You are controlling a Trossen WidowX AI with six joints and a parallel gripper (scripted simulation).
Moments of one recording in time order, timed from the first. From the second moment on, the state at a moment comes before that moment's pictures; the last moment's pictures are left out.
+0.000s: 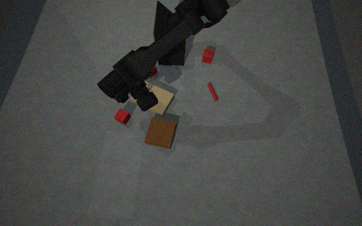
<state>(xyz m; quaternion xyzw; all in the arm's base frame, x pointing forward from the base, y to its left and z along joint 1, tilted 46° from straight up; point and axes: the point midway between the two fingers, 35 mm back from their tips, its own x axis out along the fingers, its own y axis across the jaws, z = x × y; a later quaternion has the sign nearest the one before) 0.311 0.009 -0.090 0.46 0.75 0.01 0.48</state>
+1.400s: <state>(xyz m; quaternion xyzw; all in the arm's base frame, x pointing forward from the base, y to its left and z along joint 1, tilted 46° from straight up) 0.272 -0.001 -0.184 0.63 0.65 -0.38 0.17</state>
